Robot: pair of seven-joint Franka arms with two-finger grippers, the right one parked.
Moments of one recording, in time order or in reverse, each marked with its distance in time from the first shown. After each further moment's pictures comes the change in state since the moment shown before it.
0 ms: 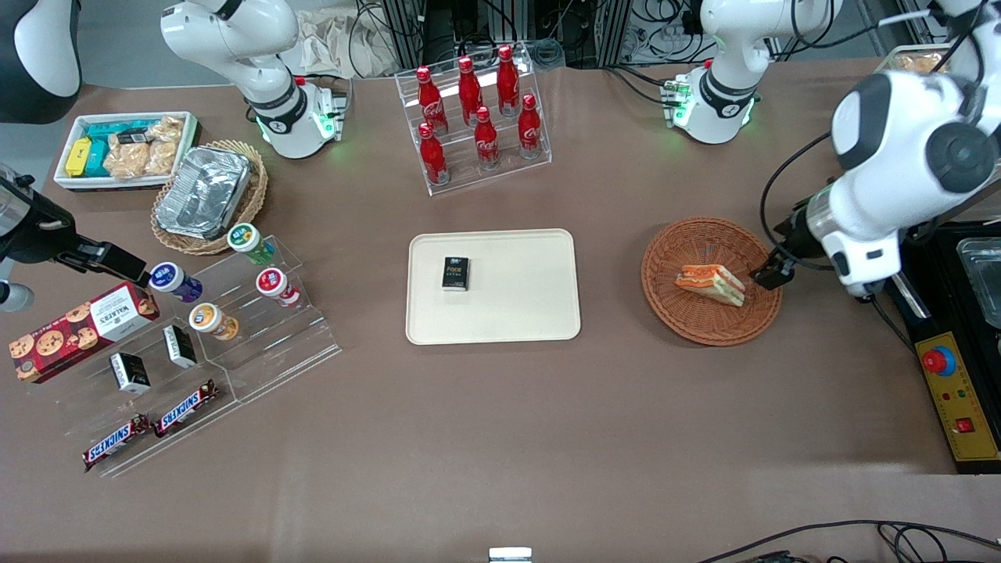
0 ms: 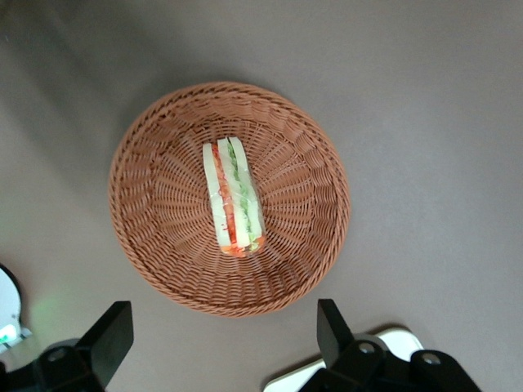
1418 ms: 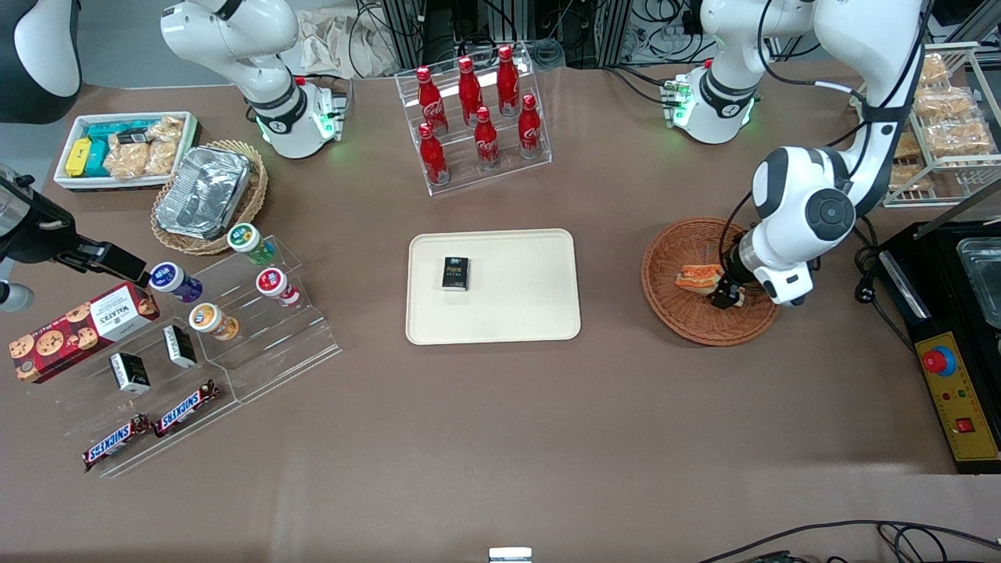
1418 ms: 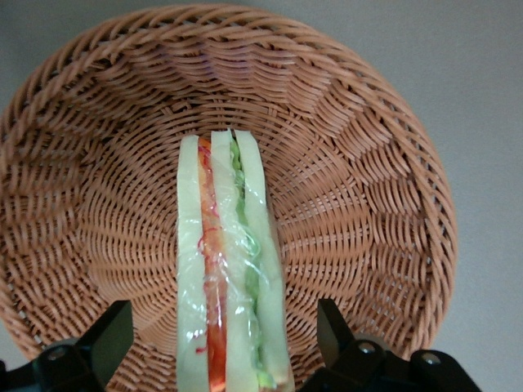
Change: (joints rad) arm -0.002 0.126 -0.016 -0.366 0.004 0.534 -0.120
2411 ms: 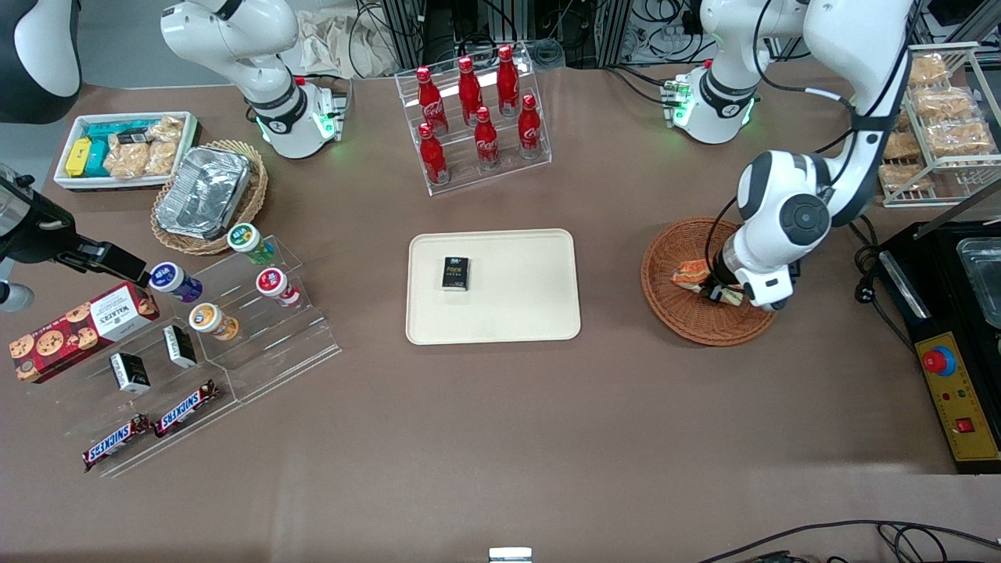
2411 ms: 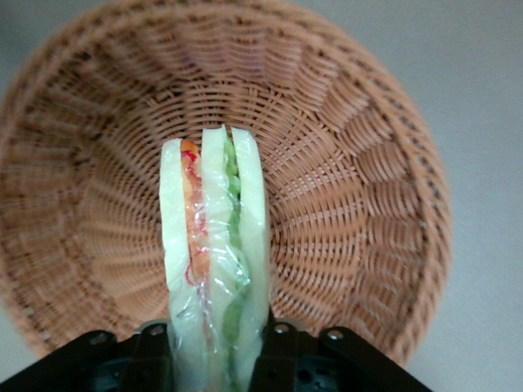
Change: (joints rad) arm -0.045 -0.016 -0.001 0.072 0.056 -0.121 0.014
